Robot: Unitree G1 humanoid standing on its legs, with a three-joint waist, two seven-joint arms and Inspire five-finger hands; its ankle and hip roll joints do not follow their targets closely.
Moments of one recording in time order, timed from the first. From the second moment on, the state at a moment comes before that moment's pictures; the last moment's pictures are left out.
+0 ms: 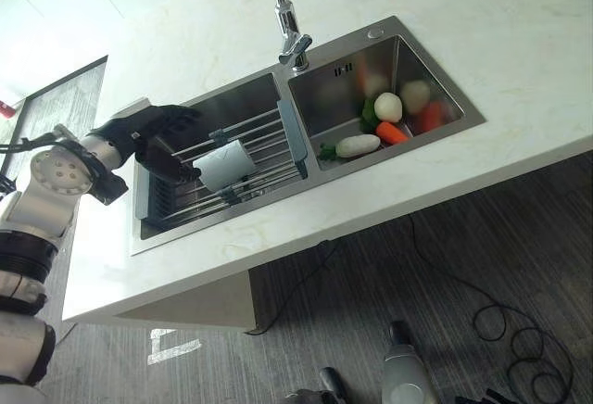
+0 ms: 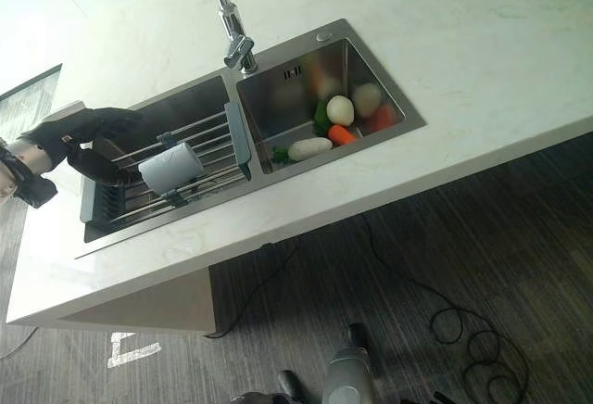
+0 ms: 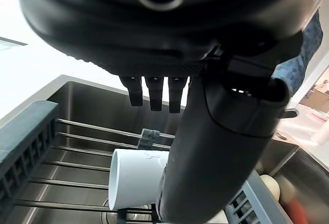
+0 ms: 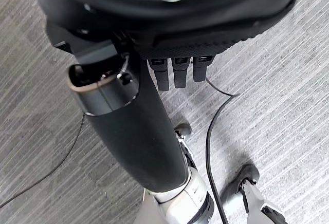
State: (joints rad) left arm -0.80 1.12 -0.43 0.60 -0.19 -0.11 -0.36; right arm 0.10 -0.45 -0.13 1.25 0.48 -0.08 0.21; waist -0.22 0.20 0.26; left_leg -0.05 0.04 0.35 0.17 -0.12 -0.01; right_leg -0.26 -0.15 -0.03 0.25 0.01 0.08
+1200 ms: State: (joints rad) left arm -0.92 1.04 -0.45 0.67 -0.18 -0.04 -0.25; right arm 0.02 -0.52 -0.15 1.22 0.49 -0.15 0.28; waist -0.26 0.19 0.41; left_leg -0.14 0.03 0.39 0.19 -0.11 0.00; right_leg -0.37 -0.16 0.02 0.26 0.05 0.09
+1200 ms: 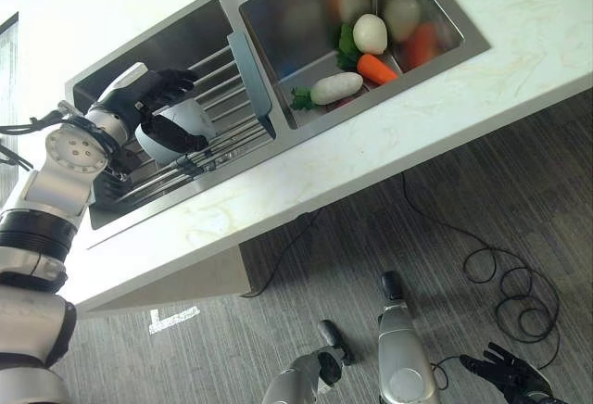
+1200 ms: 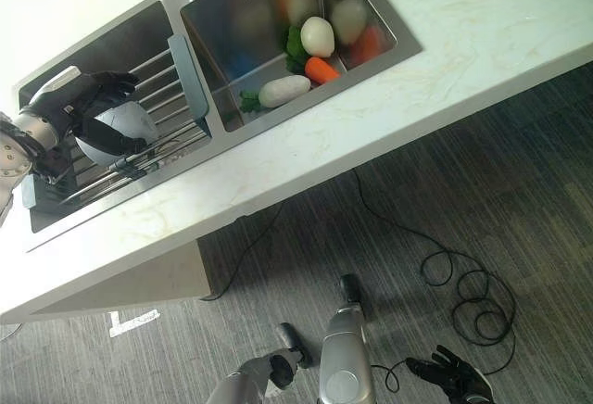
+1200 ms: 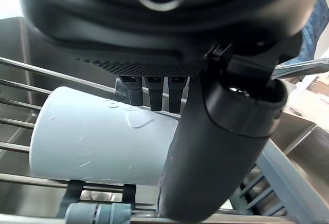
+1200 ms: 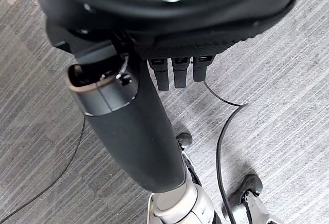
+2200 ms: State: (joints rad) left arm -0.99 1.04 -0.52 0.75 0.17 -0.03 -0.22; right arm -0.01 -0.52 -0.11 1.17 0.53 -0.12 0.28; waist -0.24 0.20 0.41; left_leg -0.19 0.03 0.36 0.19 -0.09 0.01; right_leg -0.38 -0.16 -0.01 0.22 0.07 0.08
